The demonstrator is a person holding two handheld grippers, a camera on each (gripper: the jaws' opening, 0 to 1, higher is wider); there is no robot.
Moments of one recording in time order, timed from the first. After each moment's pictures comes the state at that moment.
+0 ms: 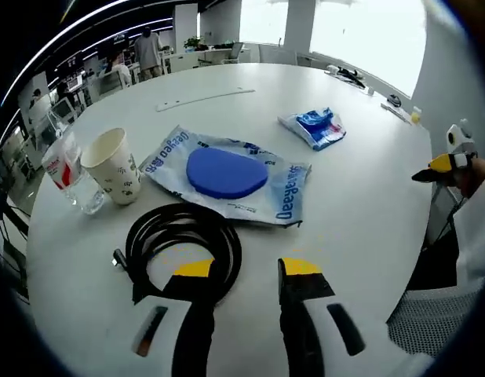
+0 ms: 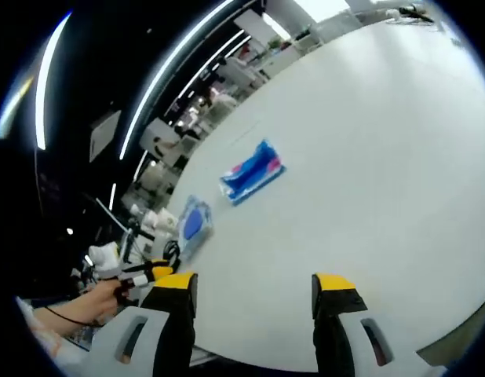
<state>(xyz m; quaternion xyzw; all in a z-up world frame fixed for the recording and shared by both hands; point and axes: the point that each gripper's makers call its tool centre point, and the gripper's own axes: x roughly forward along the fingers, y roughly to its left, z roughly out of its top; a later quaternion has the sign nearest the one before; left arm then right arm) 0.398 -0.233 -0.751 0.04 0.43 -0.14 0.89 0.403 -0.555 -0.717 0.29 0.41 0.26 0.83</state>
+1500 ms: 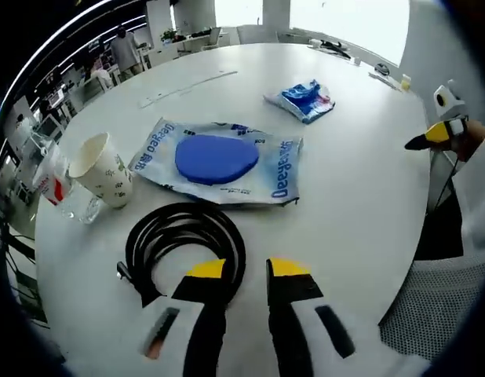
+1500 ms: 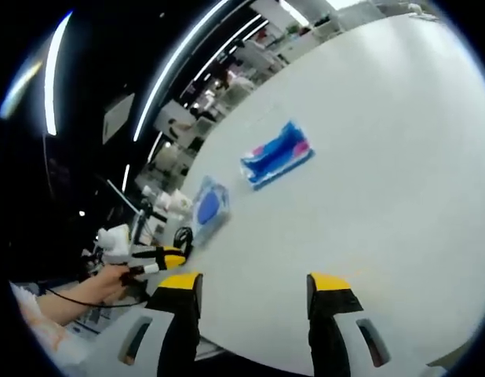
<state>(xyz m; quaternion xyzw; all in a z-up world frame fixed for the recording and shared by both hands) 0.392 -0.230 -0.756 0.10 0.46 -0.17 0.87 0.398 -0.524 -0.719 0.27 0.43 0.32 0.80</state>
